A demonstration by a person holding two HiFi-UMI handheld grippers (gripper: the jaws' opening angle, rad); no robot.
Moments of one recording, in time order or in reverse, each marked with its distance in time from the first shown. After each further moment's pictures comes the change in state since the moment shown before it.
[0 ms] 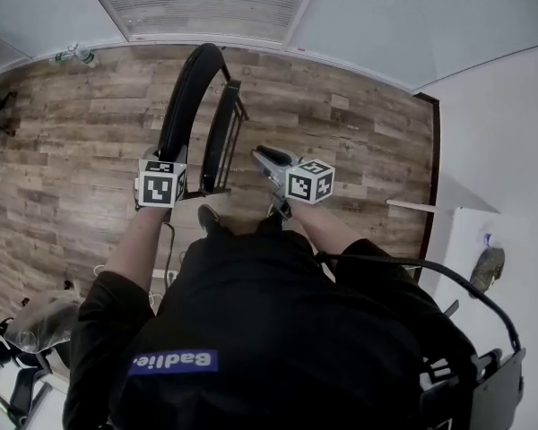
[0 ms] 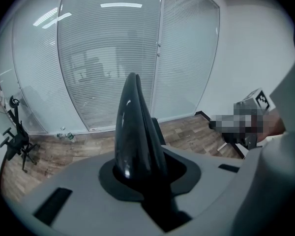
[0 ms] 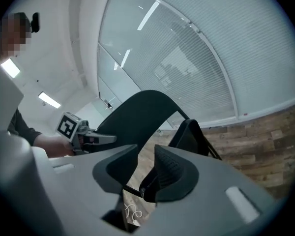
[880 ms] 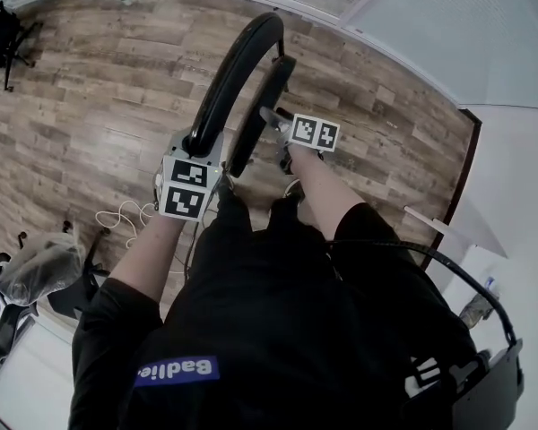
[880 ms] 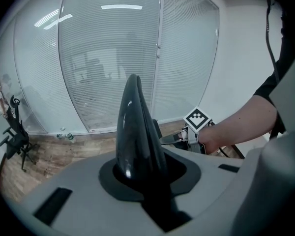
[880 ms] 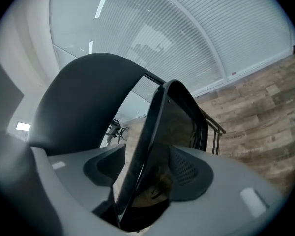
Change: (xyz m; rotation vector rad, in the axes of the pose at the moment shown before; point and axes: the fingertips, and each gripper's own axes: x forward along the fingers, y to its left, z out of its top) left arm 0.011 0.001 -0.001 -0.009 -0.028 0.009; right arm 0.165 -0.114 -0.041 0.332 0.165 -0.094
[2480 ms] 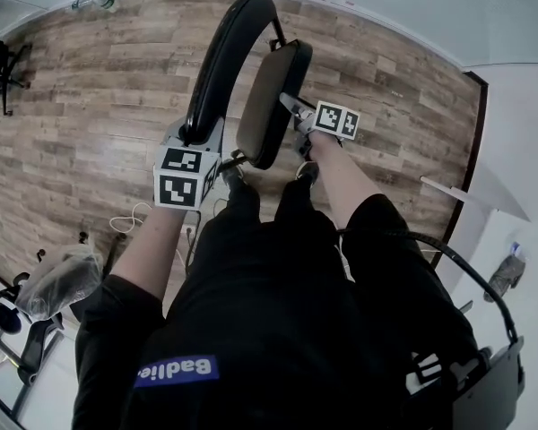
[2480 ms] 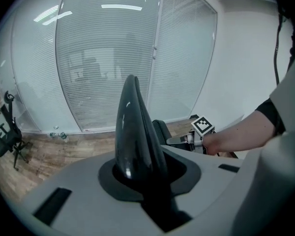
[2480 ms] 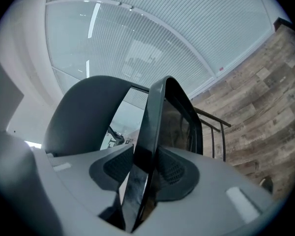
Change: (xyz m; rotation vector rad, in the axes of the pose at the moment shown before) left arm 0.007 -0.024 -0.005 -0.010 -0.014 -0.070; right arm -0.047 -0.053 -0.012 0.131 -0.129 0.061
